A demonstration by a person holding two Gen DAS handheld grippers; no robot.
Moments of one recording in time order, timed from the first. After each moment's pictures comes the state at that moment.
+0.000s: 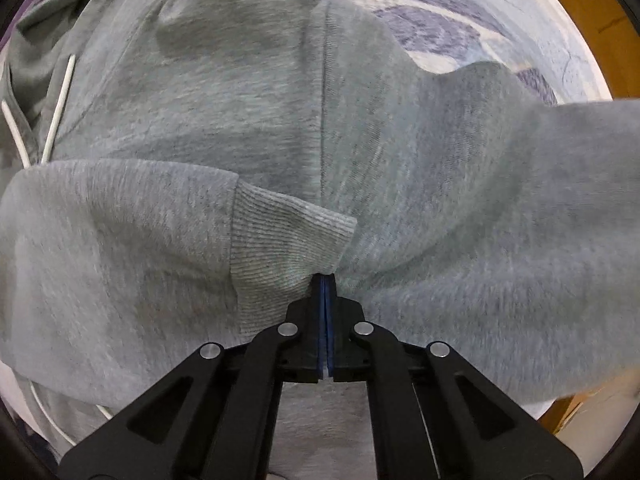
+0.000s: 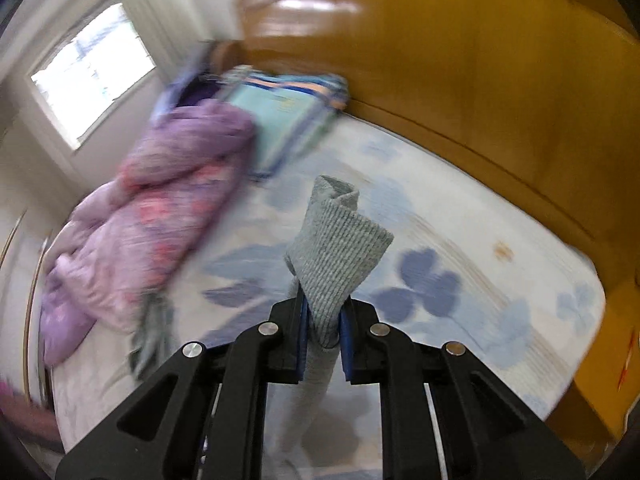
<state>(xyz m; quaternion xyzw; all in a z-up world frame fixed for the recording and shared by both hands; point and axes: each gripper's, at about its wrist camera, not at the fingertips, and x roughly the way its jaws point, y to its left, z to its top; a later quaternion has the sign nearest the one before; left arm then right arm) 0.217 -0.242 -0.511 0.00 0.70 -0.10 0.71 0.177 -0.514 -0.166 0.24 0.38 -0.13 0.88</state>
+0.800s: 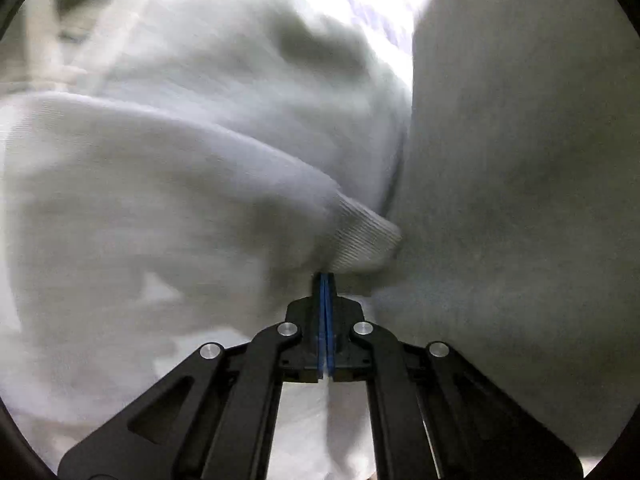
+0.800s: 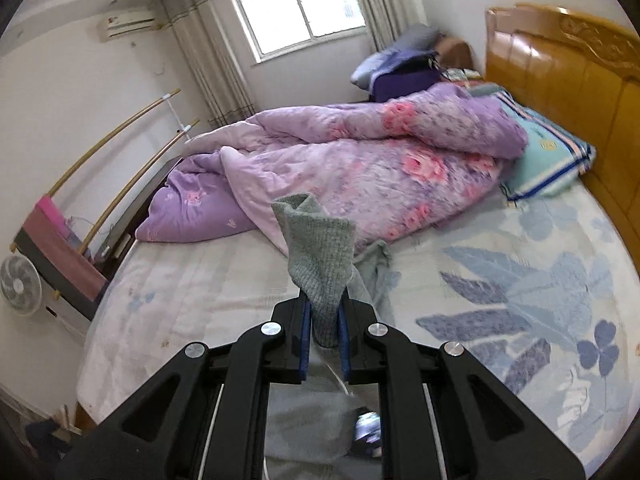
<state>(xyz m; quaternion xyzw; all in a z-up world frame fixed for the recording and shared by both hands) 0.199 -0.080 -0.483 -0.20 0.67 -0.20 0.69 0.252 -0.167 -0.112 0.12 0.36 0.15 0.91</state>
